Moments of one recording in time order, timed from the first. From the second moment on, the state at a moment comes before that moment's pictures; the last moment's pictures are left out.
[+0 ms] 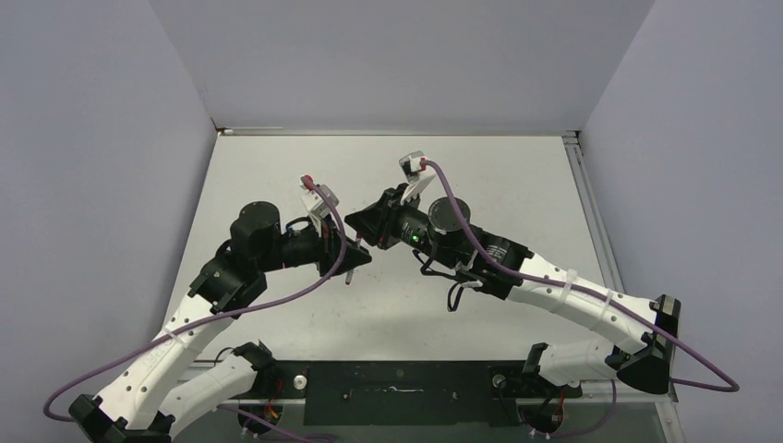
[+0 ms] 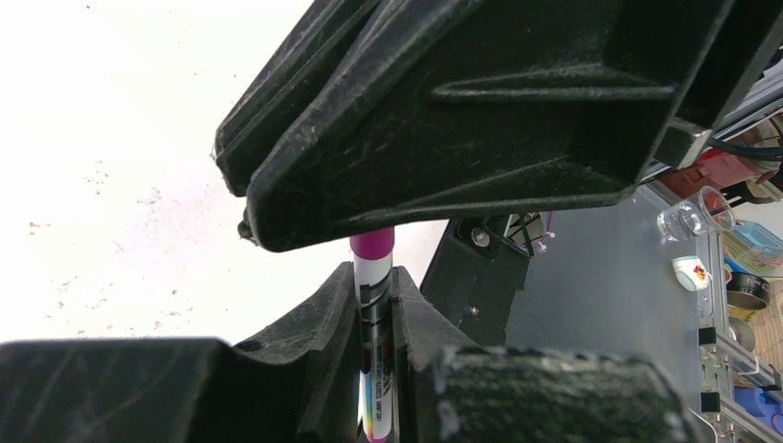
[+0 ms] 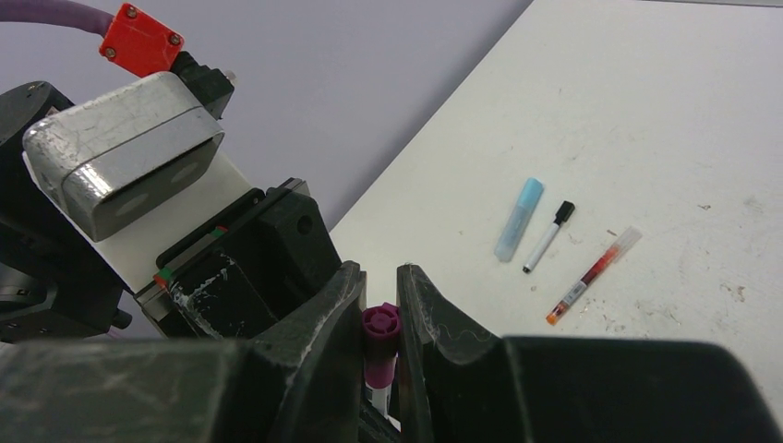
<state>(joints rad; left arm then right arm) -0.59 0.86 0.96 -0.35 0.61 -0.31 1.08 1.26 1.22 -0.03 0.10 0.59</state>
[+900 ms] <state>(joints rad) -0.59 0.84 0.70 -0.16 0.46 -0.43 1.11 1.18 1.33 -0.28 0.45 0.48</state>
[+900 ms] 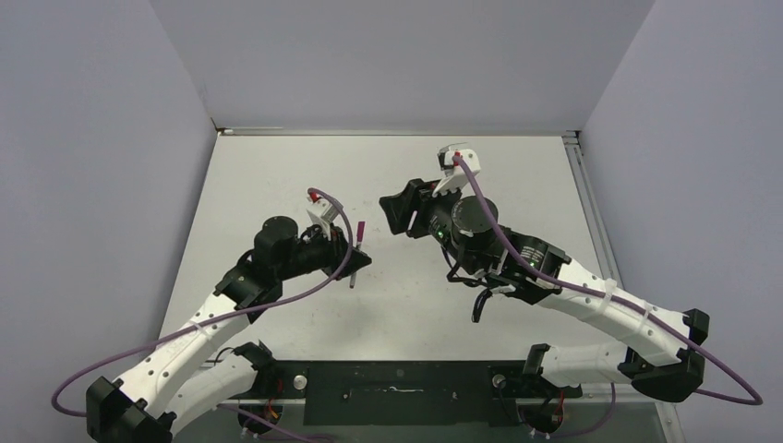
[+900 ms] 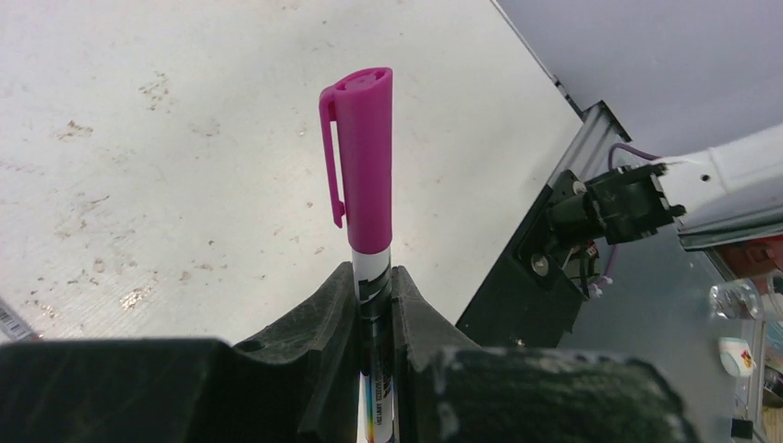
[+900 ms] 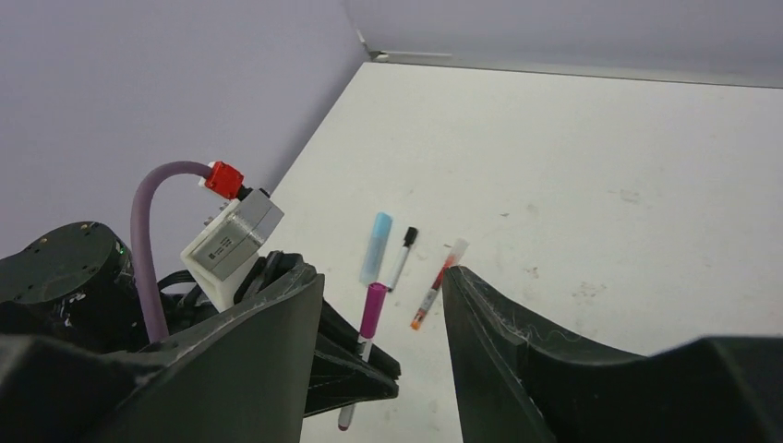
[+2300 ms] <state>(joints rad) -0.61 1.81 1.17 -0.51 -0.16 -0.43 1.08 0.94 0.97 -0.67 0.66 0.57</state>
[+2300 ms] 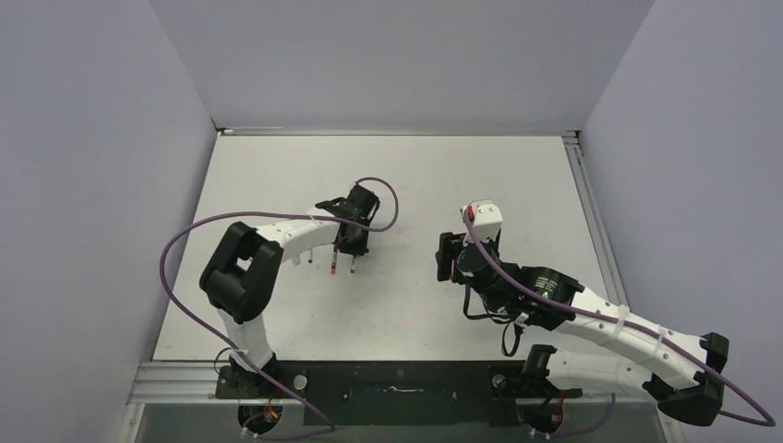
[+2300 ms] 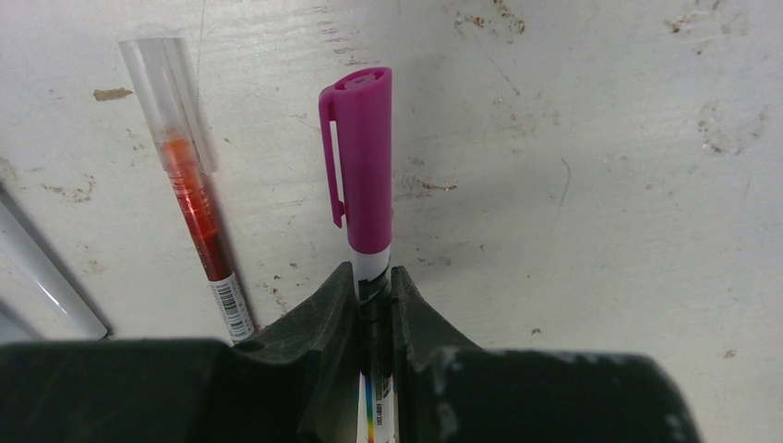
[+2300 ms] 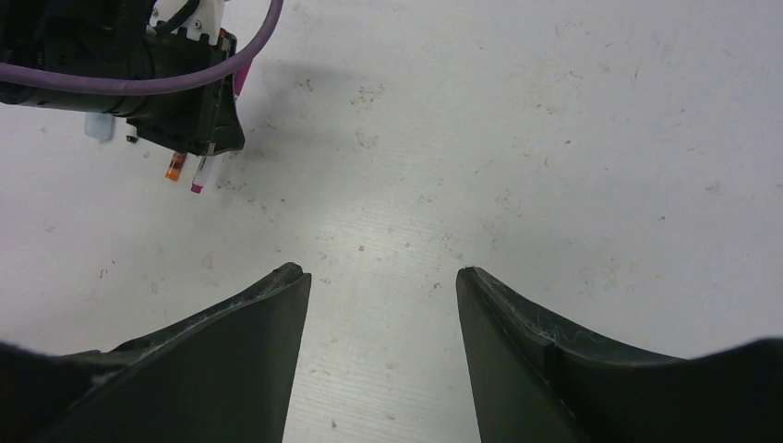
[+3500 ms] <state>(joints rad) -0.61 1.71 1.25 -0.62 -0.24 -0.39 1.07 0.90 0.98 -0.72 0.68 0.54</state>
